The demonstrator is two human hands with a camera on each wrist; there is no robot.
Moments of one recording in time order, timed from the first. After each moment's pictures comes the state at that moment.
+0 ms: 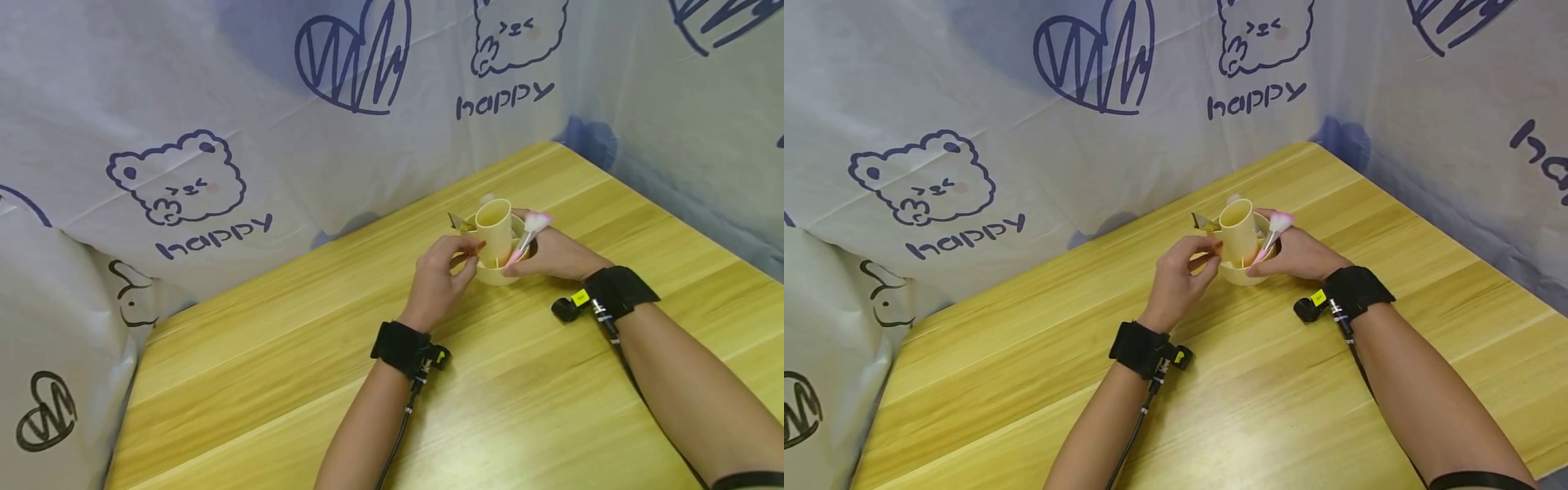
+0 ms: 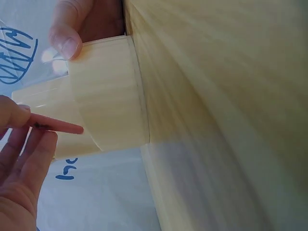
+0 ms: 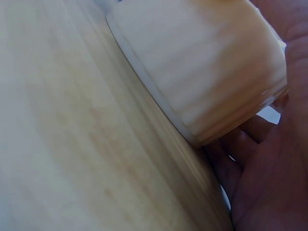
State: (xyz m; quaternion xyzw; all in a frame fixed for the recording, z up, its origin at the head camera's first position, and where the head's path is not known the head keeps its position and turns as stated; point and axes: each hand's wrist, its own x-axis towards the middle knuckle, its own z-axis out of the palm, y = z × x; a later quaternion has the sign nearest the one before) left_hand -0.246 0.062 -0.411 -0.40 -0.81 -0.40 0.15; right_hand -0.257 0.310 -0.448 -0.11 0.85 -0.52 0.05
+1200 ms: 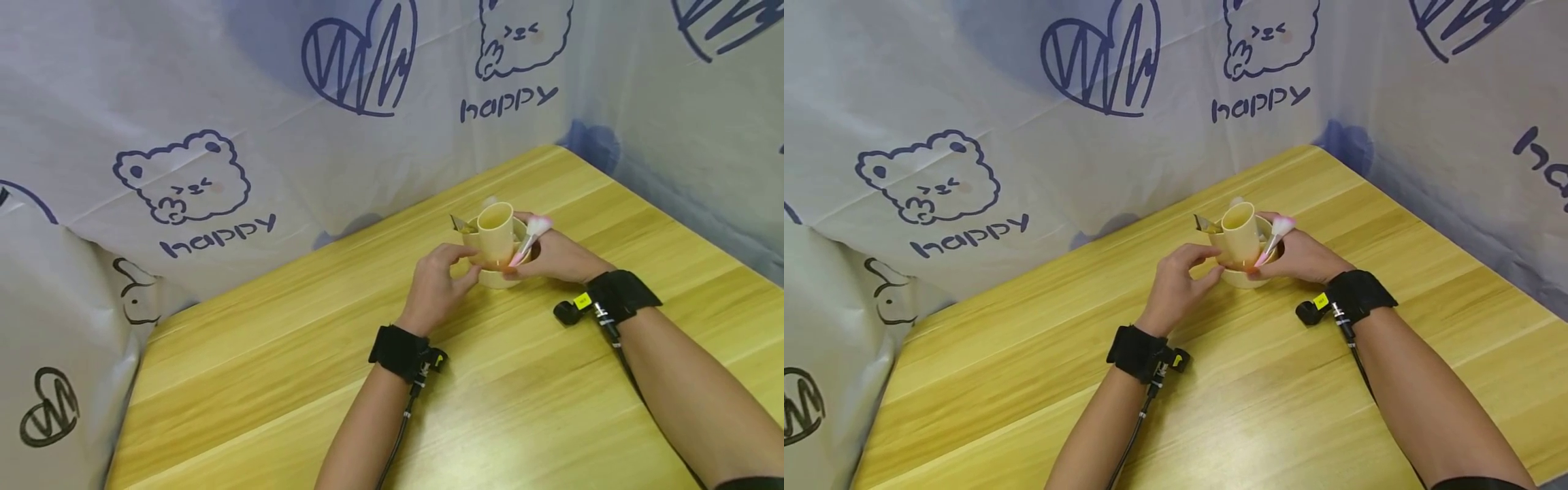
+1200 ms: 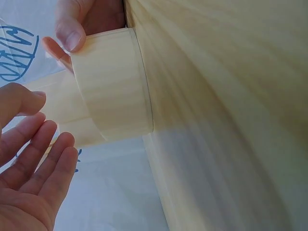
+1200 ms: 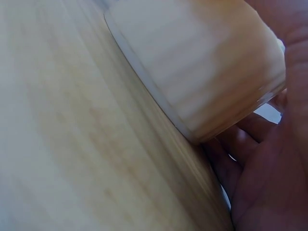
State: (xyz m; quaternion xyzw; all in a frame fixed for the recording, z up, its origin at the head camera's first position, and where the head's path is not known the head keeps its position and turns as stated) left_hand -0.243 0.056 -0.405 -0.35 -0.87 -0.31 0.13; right_hand -0.259 0.310 -0.448 -0.13 0.83 -0.53 0.05
